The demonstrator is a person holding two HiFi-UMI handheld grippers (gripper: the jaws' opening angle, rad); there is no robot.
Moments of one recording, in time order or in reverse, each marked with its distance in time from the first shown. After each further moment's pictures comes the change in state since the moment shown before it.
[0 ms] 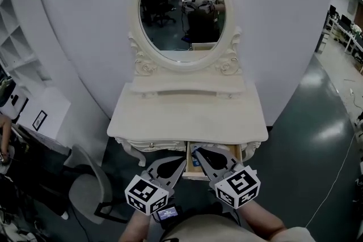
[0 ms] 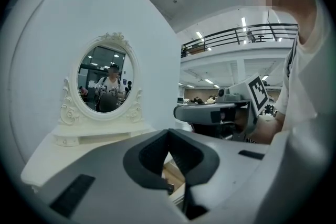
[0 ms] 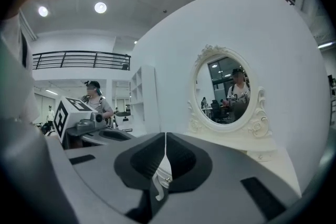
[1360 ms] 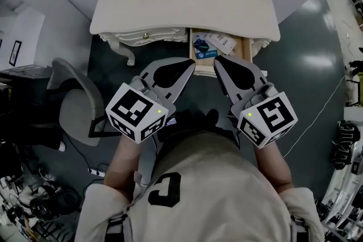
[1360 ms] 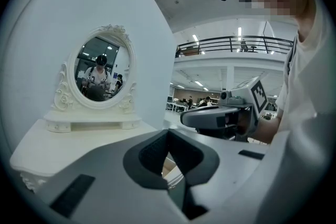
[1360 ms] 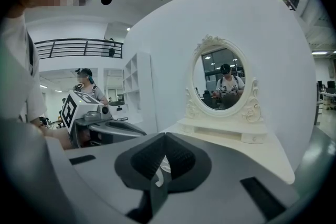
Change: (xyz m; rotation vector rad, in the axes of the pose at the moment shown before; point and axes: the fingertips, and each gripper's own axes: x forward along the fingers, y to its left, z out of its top) left arm -0.055 0.003 -0.037 -0.062 0.020 -0.146; right arm -0.005 0.064 -0.042 0.007 0.125 -0.090
